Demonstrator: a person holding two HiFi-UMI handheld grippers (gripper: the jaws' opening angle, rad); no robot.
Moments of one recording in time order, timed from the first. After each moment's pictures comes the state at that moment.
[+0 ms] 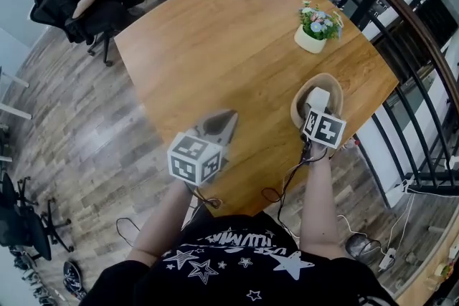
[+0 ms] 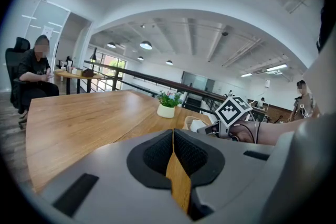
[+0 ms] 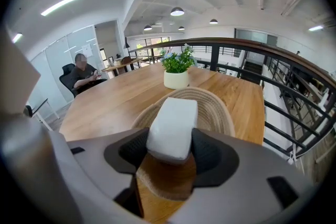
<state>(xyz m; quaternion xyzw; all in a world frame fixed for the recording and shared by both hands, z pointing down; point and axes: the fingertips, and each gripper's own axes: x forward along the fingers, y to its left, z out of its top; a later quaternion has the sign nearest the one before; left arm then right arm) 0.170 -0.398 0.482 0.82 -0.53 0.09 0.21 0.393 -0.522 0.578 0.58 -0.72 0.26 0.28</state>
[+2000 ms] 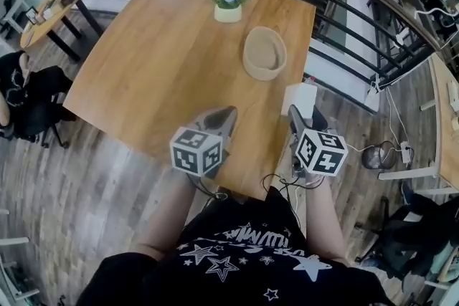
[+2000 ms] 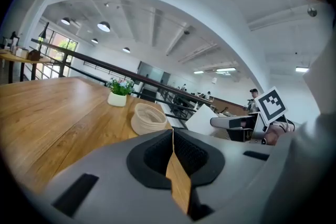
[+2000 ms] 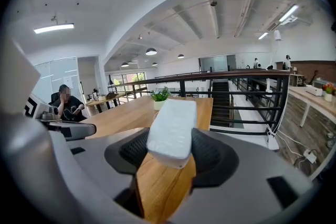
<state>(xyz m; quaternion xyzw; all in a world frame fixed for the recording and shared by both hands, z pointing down) 0.204 -0.283 0.476 0.93 -0.27 0.10 0.21 0.381 -0.246 0.471 0.72 -0.66 0.21 0.09</state>
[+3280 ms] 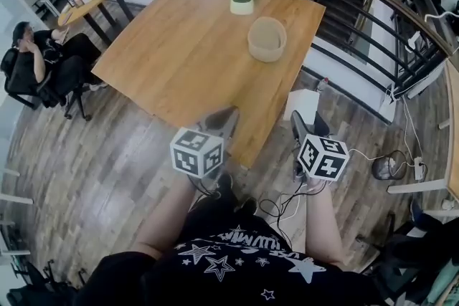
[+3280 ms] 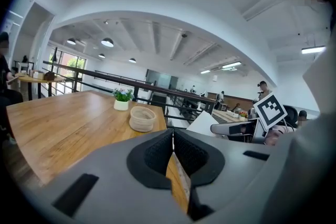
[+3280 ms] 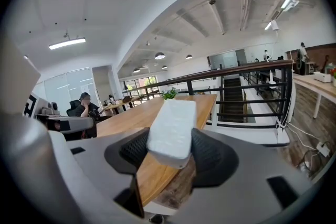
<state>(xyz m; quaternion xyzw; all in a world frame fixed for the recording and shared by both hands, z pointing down) 0.232 -0.110 0.443 0.92 -0.34 0.10 0.16 0.414 -0.089 0.474 0.66 -0.71 0.22 0.06</state>
